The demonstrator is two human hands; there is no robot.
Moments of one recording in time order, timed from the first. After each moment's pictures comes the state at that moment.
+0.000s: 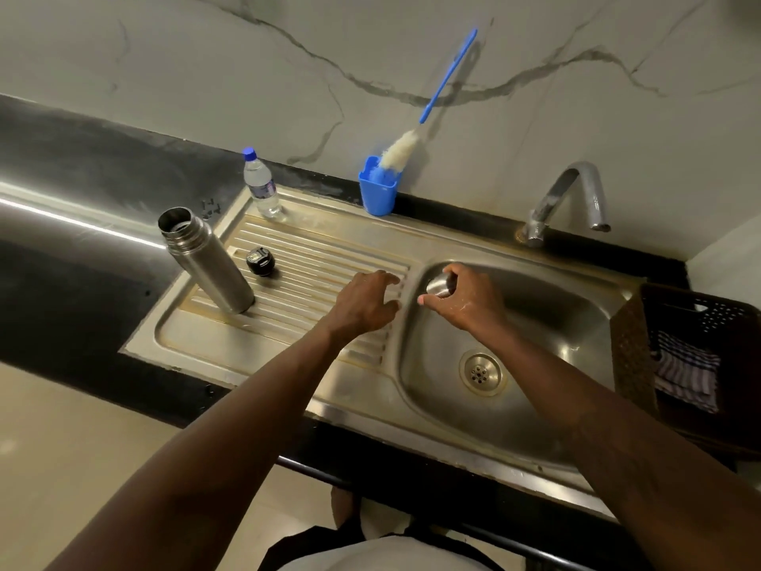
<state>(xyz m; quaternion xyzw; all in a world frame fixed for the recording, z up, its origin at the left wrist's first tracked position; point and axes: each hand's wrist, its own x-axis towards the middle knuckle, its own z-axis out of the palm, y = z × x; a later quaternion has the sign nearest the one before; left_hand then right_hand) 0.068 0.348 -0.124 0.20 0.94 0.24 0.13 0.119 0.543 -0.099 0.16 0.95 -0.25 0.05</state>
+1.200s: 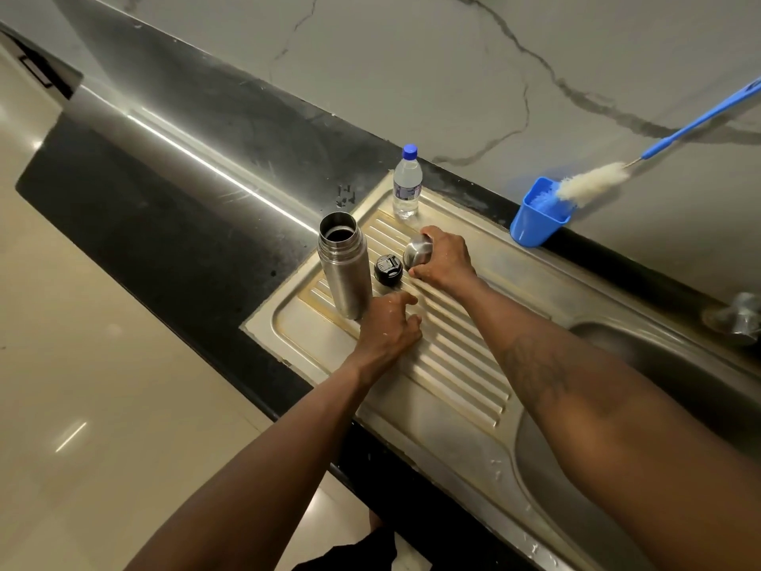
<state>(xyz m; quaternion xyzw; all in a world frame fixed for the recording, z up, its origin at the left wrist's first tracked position) 0.041 0.197 -0.167 -0.02 0.92 0.39 0.03 -0.087 0.319 -0.151 -0.04 0.95 -0.29 0.09</state>
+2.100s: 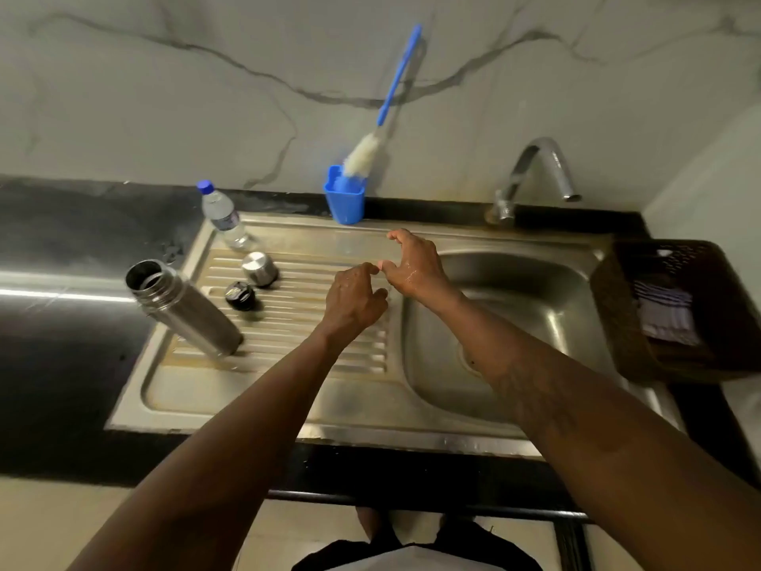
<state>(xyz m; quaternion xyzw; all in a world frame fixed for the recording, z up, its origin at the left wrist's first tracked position) 0.051 0.347 -0.107 0.17 0.93 0.29 0.11 0.058 0.485 -0.096 0.18 0.93 -0.33 -0.04</state>
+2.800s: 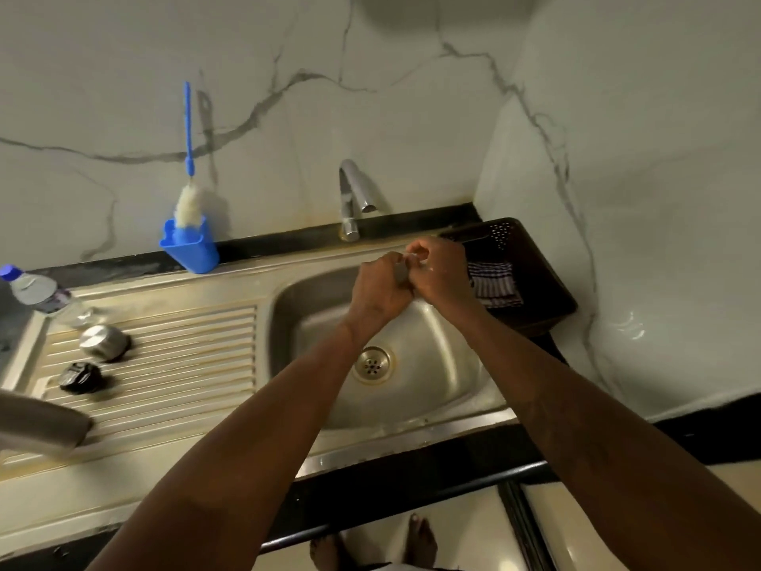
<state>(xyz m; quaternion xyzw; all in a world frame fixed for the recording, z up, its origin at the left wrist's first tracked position) 0.169 0.592 -0.050 0.35 0.88 0.30 0.13 0.236 0.697 -0.042 0.29 0.88 -0.29 -0.22</state>
